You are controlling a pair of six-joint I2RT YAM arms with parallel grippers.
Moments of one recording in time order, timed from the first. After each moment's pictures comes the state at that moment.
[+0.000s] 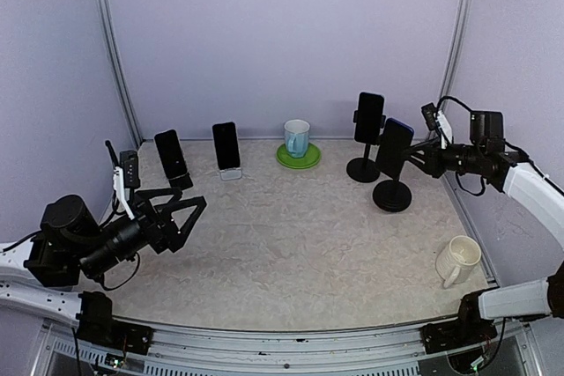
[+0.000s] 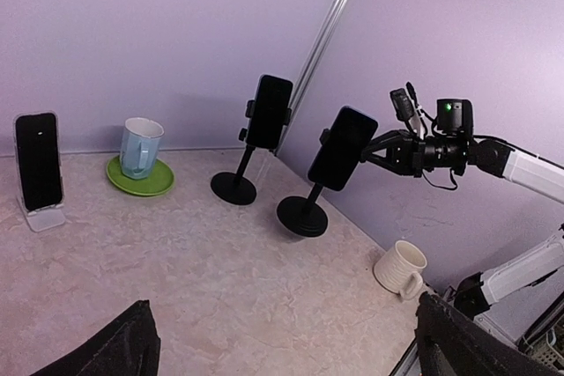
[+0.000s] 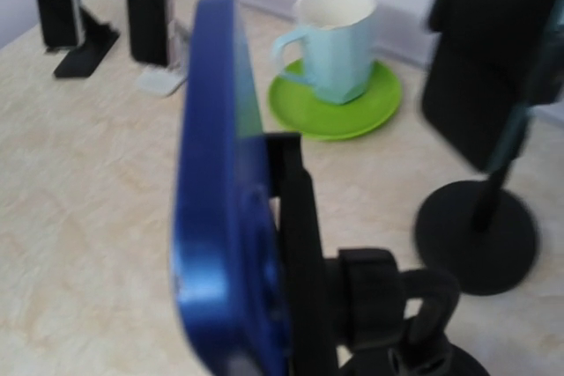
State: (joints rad) left arm -1.31 0.61 0.55 0.09 -0.54 -0.40; right arm 0.09 1.13 0.94 -0.28 -0.63 -0.19
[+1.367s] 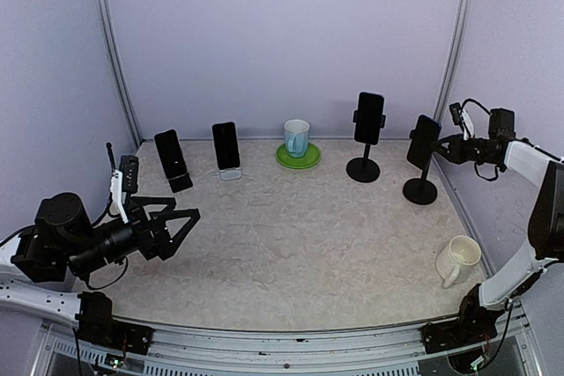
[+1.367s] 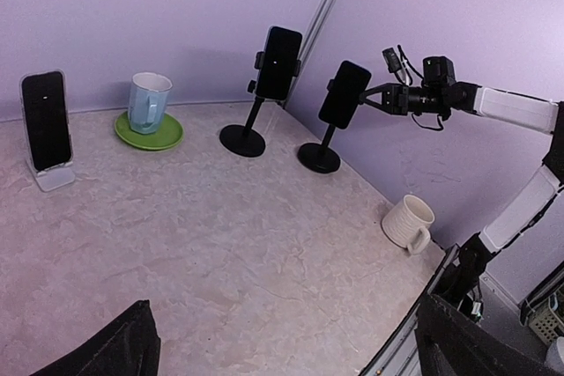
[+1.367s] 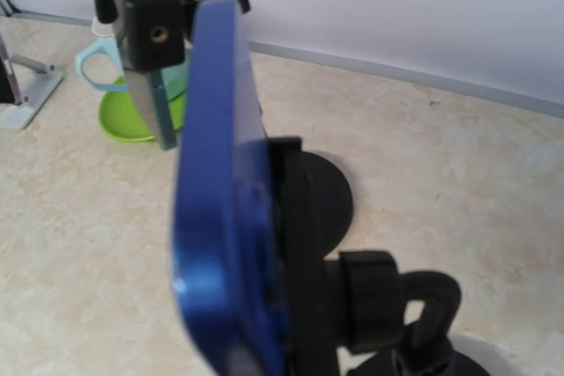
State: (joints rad) left arm -1.32 0.56 0.62 -0.20 -0.50 -0.48; right arm -0.29 1.49 1.14 -0.27 -0.83 -0.29
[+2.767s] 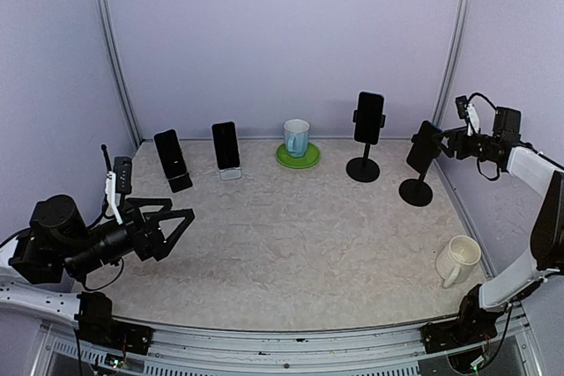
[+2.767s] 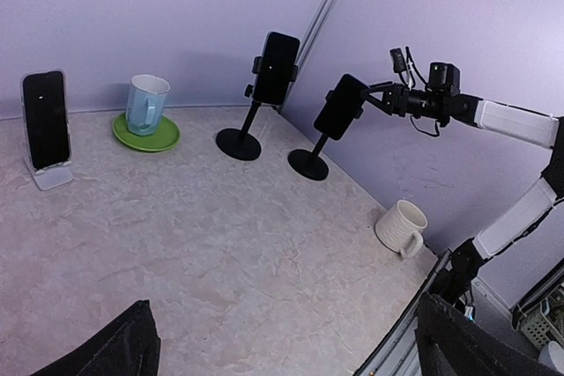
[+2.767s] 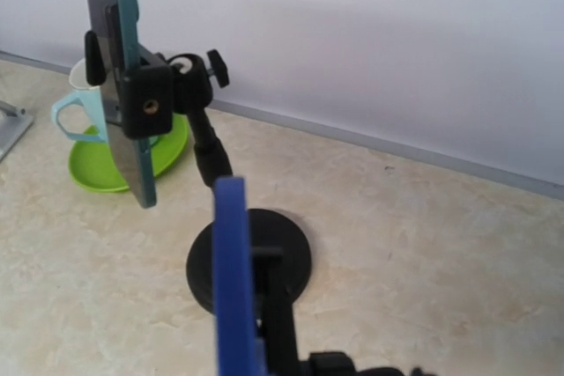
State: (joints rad) left arm -1.32 0.51 0.61 -0.20 -0.50 -0.49; right arm -0.29 1.43 1.07 -0.09 -0.78 -0.24
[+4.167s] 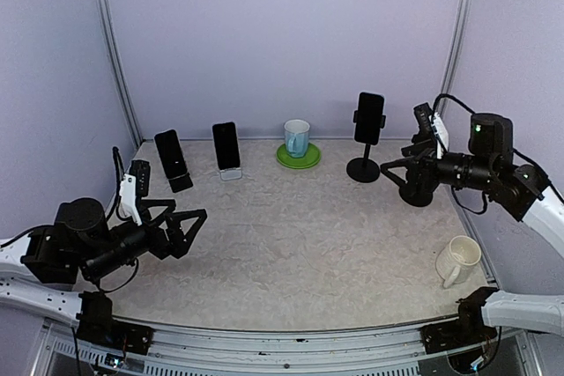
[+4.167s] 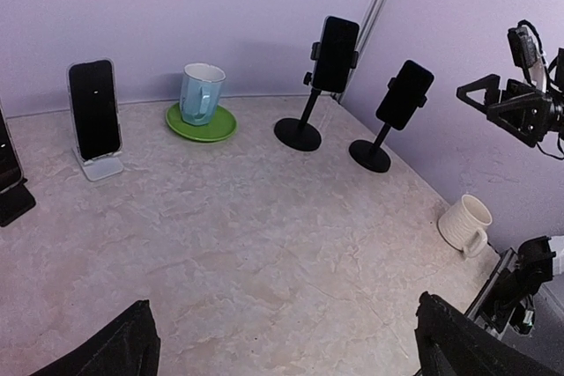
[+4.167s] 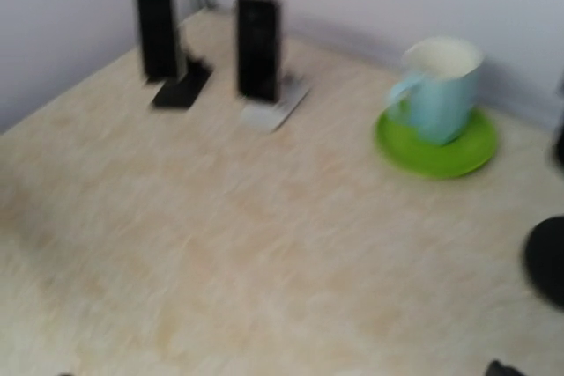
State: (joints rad) left arm -1.32 0.63 0.61 -0.20 -0.64 -0.47; right arm 0.41 0.89 0.95 -0.38 -0.40 0.01
